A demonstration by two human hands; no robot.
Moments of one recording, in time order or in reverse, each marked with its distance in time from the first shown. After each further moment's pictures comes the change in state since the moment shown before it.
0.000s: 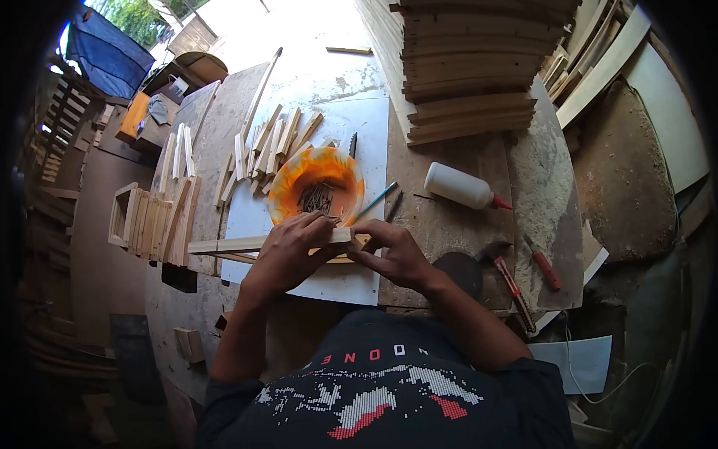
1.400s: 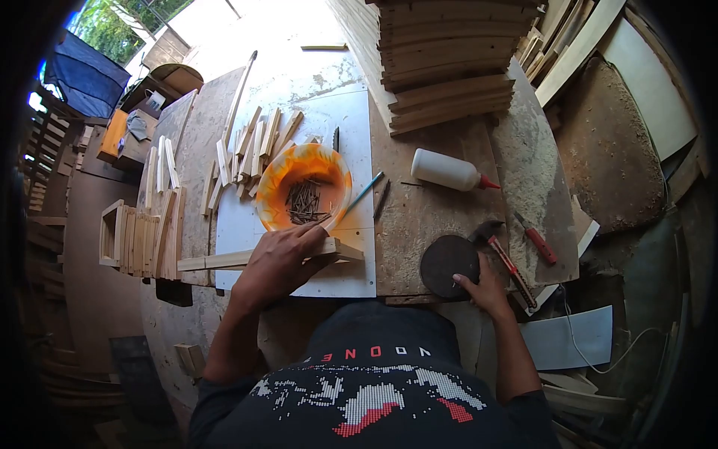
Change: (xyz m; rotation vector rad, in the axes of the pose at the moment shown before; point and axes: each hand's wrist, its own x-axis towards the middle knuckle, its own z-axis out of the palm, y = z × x) left_hand -0.011 0.005 -0.011 -0.012 -0.198 0.000; right_hand -0.177 0.028 -0.066 -0.379 0.347 0.900
